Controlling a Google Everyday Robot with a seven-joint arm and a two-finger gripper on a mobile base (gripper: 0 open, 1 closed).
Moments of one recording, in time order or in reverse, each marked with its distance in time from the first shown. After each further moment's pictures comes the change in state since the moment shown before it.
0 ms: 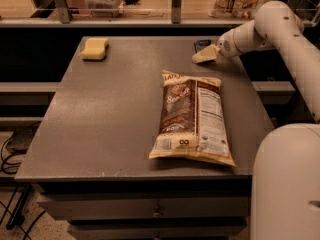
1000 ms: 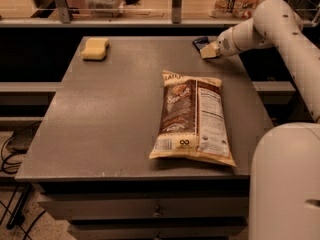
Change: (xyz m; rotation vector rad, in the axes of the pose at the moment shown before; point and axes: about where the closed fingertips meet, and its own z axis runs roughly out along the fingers) arm -0.005 0.001 -0.004 -0.001 0.000 -0.001
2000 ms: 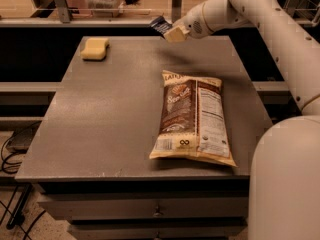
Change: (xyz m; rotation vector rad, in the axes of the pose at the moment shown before) arm -0.098 0.132 -0.010 -0.204 -0.130 -0.349
